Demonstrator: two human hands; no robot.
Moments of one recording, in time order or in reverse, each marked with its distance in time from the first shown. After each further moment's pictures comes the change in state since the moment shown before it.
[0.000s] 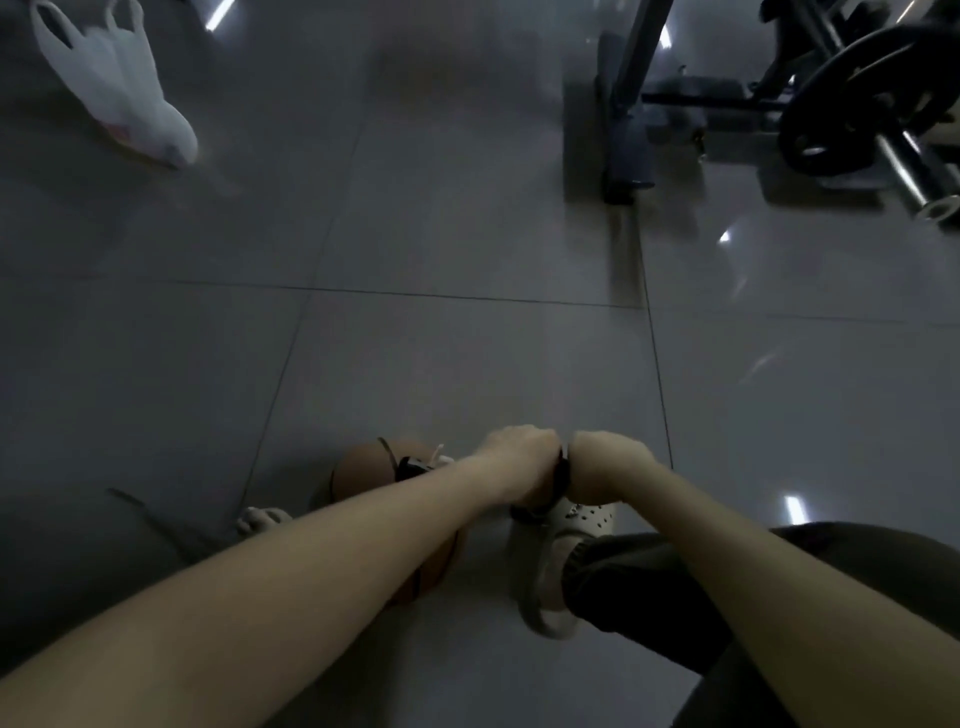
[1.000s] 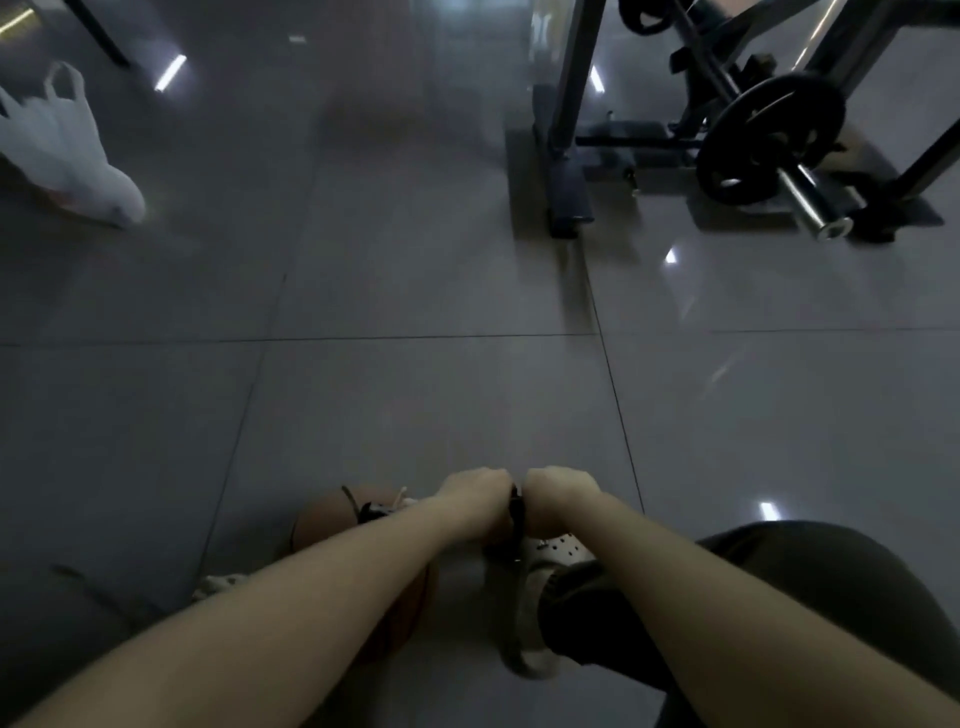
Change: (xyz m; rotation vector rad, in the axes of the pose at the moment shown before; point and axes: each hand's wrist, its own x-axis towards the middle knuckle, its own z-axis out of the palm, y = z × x) left_hand 0.024 -0.006 0.013 0.031 -0.096 -0.058; right_hand 0.014 0.006 0.008 0.041 -0.044 -0.030
